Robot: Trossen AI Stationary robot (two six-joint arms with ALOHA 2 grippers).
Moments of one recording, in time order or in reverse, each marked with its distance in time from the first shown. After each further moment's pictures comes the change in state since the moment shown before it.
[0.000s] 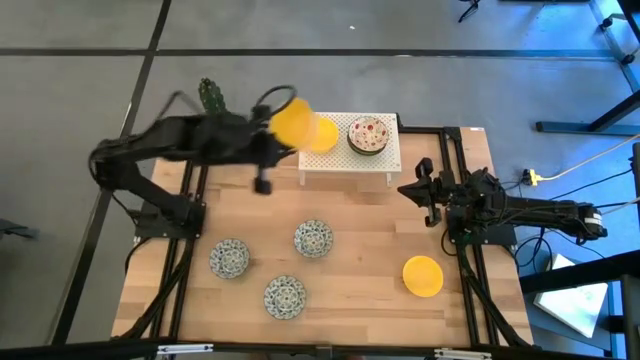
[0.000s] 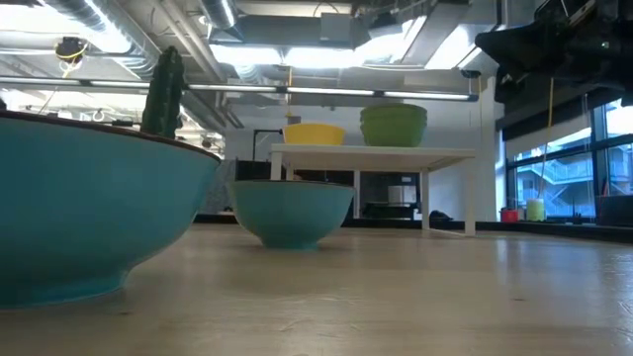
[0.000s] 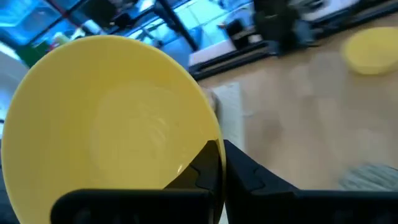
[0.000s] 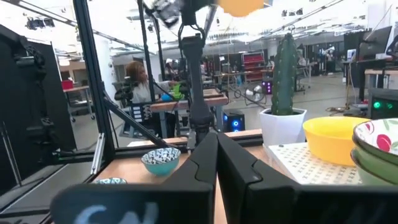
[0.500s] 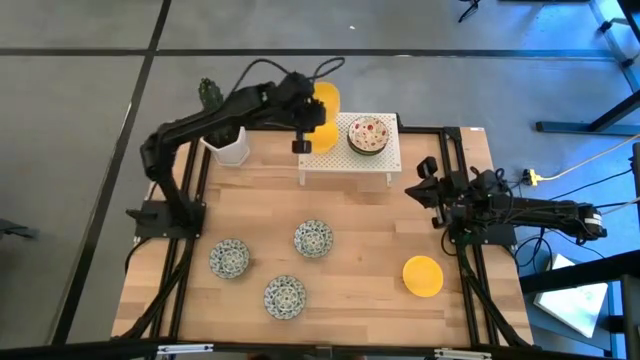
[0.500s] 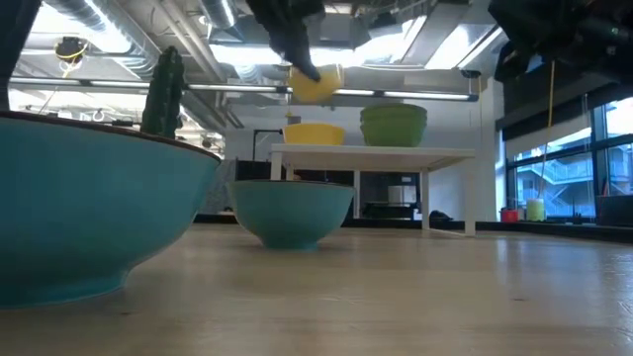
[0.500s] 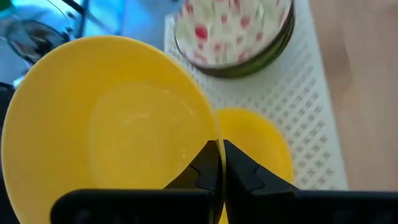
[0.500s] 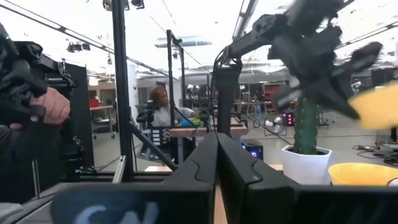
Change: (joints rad) left arm 0.421 0.349 0.022 0.072 0.286 0.213; right arm 0.000 -0.001 0.000 0.142 -0.087 0.001
